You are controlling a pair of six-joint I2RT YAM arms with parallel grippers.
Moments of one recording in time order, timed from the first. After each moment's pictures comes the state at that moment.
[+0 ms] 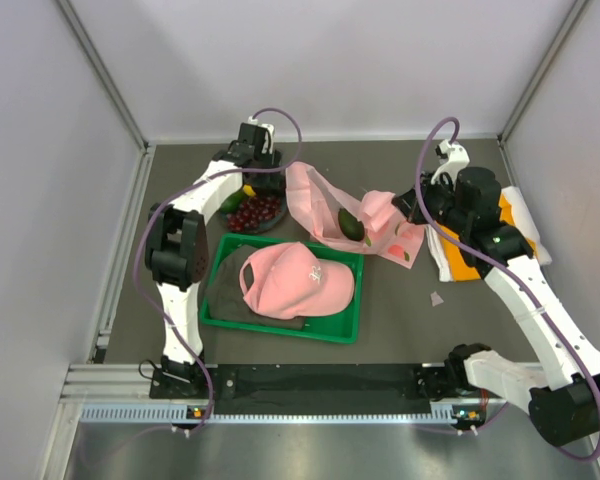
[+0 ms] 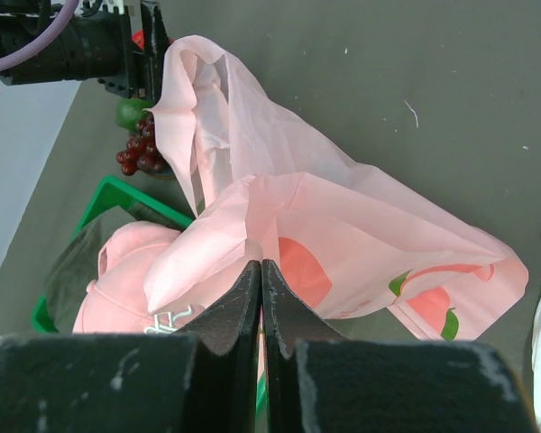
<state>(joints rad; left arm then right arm) -0.30 2.09 1.77 -0.50 -0.08 -0.11 0.30 1.04 1.04 -0.35 -0.23 0.36</state>
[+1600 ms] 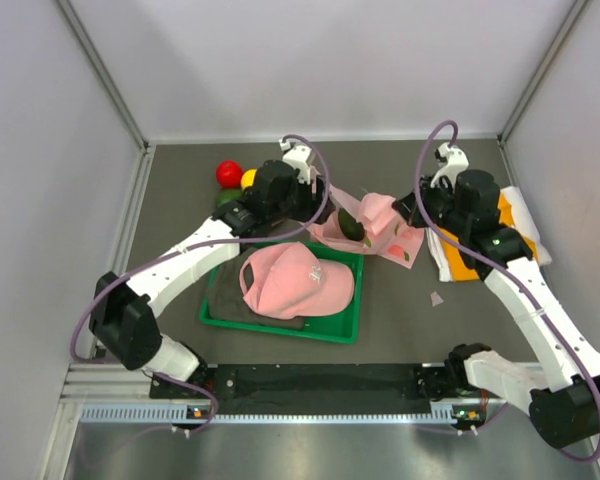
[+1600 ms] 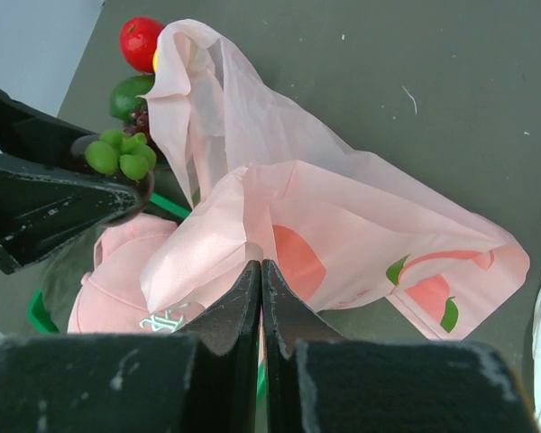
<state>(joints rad) -0.68 1.49 1.27 -0.23 0.02 -0.34 0.30 1.03 1.02 -0.36 -0.23 0.36</state>
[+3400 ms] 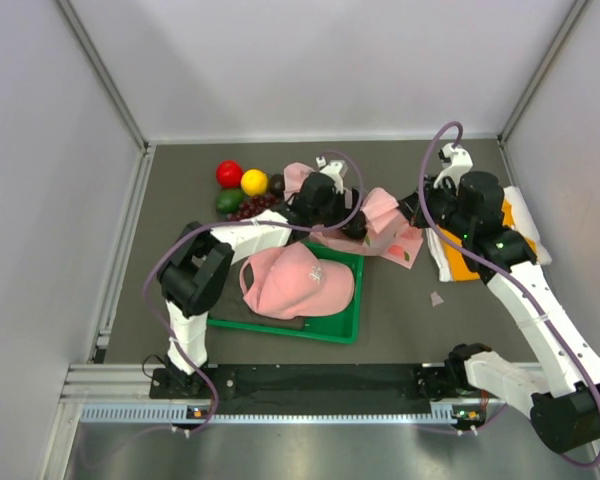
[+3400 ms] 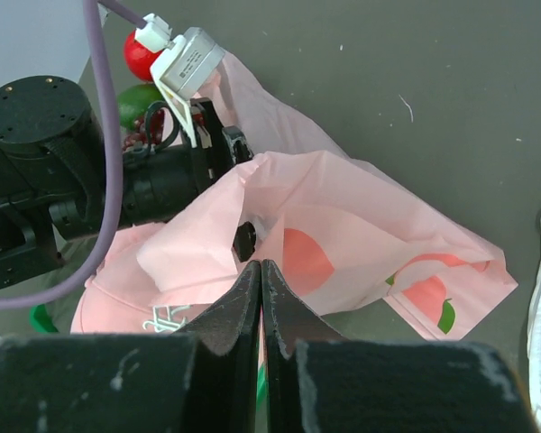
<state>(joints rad) -0.71 1.96 1.36 0.09 0.12 -0.51 0.30 1.00 1.02 -0.37 -0.22 0.36</state>
